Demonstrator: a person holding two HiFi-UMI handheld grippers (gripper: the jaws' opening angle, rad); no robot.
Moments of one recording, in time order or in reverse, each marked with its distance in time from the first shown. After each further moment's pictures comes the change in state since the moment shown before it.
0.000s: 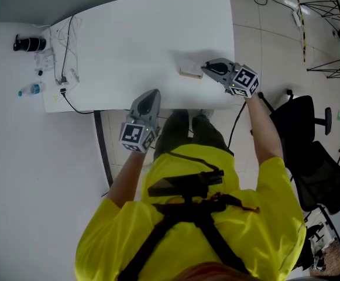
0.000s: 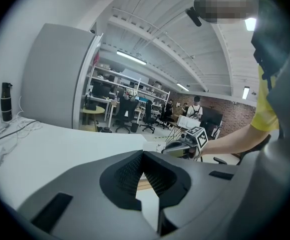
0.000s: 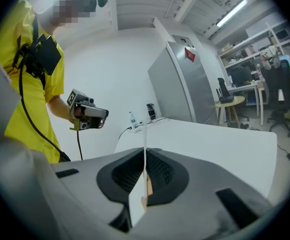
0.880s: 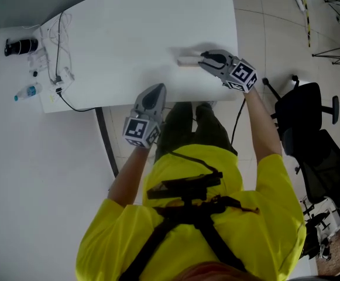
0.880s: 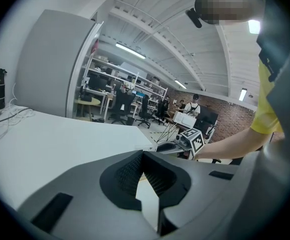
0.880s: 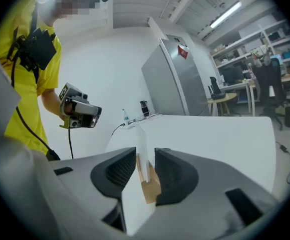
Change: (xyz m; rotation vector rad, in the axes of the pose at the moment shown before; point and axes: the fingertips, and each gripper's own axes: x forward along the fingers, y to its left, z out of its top) left arm 0.025 -0.010 -0.036 -0.022 0.052 -0.061; right arm 0.017 -0.011 -0.046 0.025 -0.004 -0.092
